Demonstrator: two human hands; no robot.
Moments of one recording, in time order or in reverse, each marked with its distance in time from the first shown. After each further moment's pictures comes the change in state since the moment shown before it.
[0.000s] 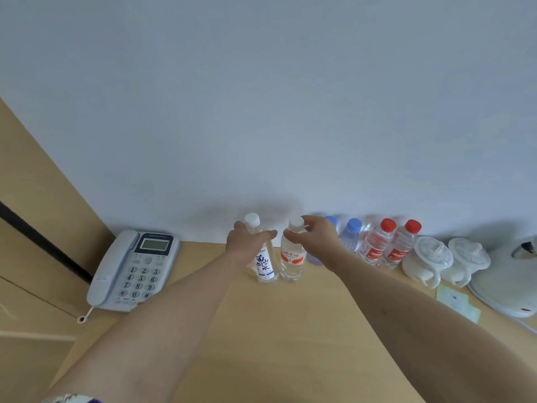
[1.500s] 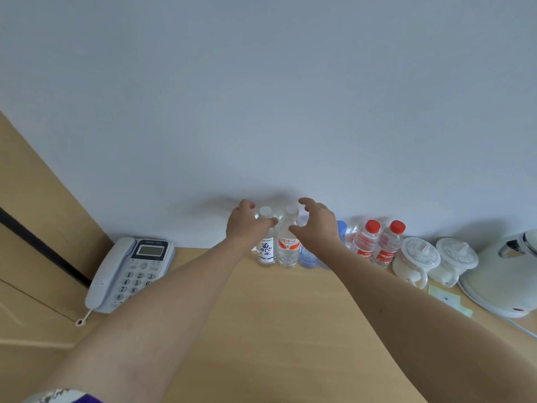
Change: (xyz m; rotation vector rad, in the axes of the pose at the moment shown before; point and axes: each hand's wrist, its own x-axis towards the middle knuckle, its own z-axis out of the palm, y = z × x) left_hand -0.016 0.056 0.019 0.185 0.156 0.262; right_hand -0.001 -0.011 -0.035 -0.353 0.188 -0.189
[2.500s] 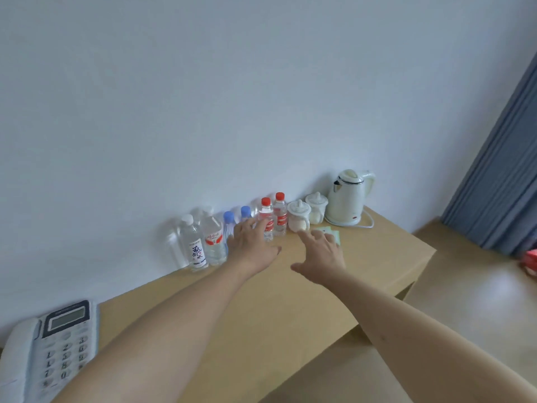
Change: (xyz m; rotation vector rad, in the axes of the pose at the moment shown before) left_hand -0.172 0.029 0.030 0.489 -0.384 0.776; right_hand -0.257 0.025 -0.062 -0.498 0.214 0.439
